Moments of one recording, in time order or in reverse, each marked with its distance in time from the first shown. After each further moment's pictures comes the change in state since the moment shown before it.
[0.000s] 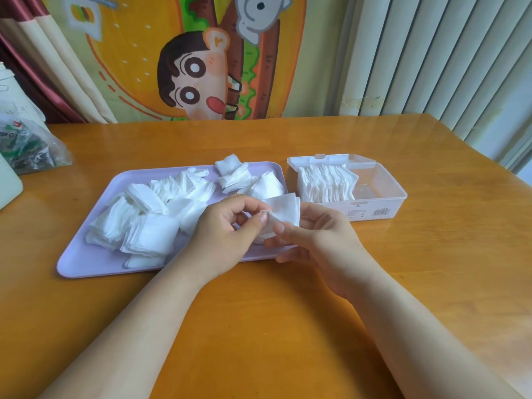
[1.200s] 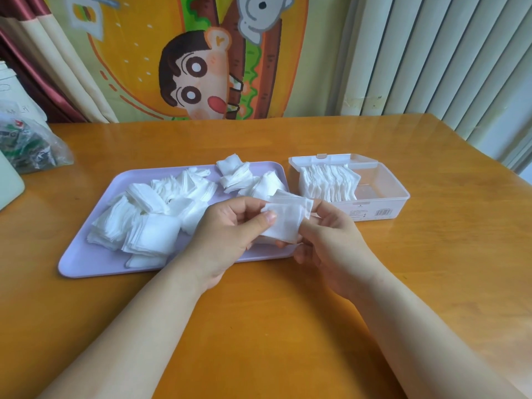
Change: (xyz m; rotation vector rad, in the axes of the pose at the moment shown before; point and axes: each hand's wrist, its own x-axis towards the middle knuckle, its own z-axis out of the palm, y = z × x) left_hand 0.001 -0.001 0.004 -0.334 -0.018 -0.234; right_hand 0.006 0.005 0.000 -0.008 0.153 0.004
